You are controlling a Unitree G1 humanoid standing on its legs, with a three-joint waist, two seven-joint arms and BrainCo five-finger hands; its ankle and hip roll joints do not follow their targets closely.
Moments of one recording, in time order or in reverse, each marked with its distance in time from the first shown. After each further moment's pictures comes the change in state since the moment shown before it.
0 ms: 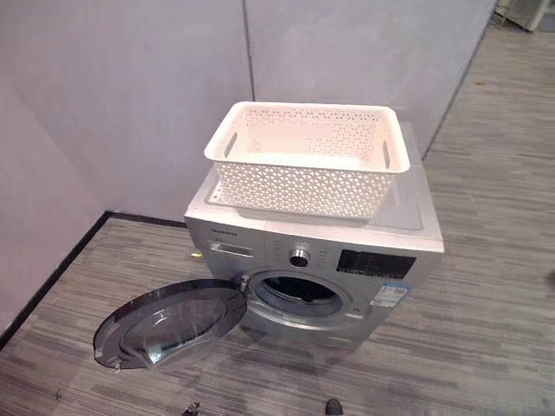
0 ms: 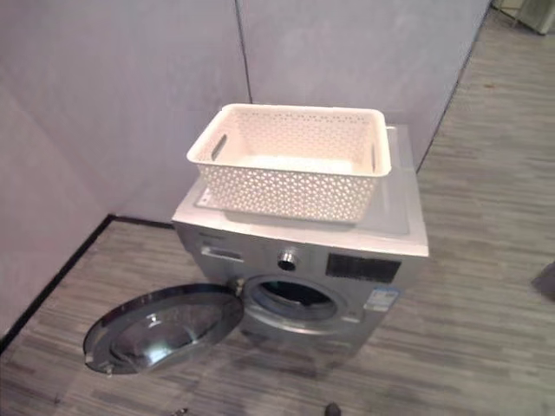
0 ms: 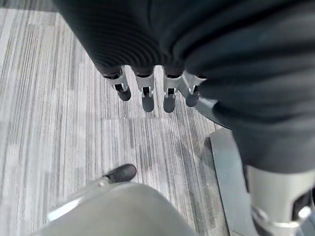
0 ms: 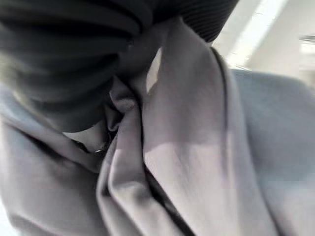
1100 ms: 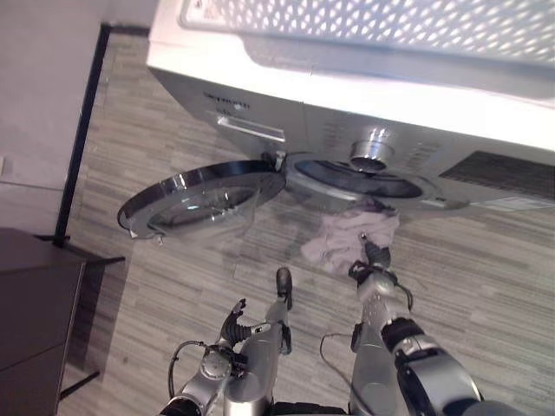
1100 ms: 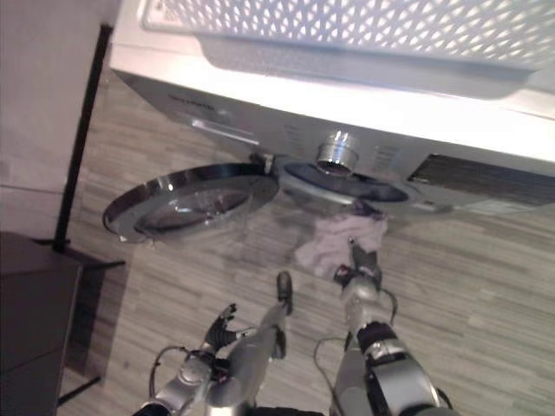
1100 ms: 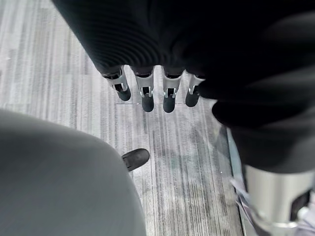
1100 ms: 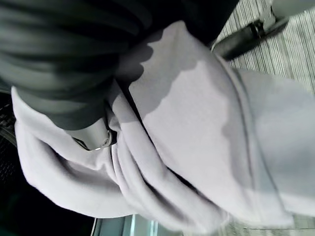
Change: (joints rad) left arm -0.183 0.025 -0.327 -0.386 -0.245 -0.130 0.139; right arm -0.859 0.426 0.768 0.877 0.878 -0.247 0.191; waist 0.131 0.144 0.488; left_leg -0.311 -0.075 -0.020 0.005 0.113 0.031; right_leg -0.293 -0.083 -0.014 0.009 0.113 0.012
